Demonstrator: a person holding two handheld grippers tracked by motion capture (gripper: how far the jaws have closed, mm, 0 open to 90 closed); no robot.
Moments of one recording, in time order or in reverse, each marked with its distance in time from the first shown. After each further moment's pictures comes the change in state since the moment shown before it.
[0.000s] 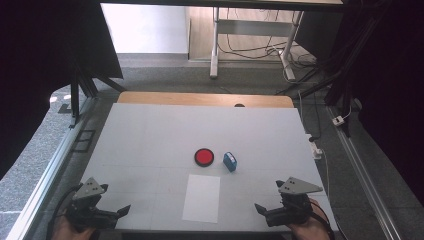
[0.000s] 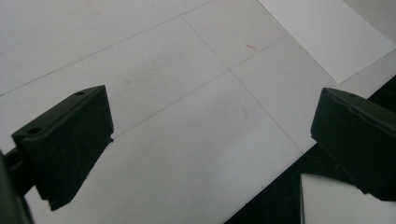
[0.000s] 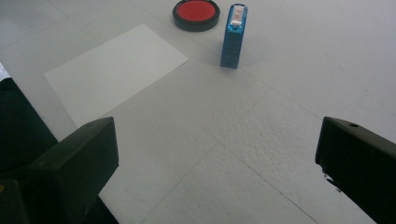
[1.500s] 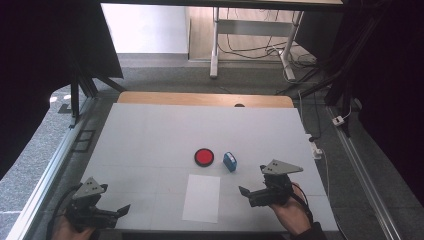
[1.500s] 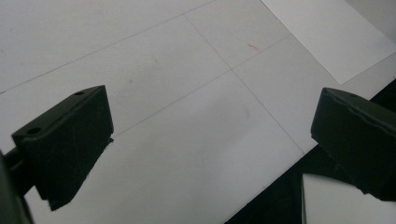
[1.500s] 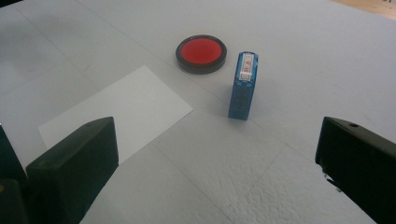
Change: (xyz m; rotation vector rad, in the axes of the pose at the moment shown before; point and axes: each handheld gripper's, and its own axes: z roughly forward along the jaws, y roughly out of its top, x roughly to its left) left arm 0.001 0.000 0.000 0.002 0.008 -0.011; right arm -0.002 0.039 0.041 -0.050 0.036 0.024
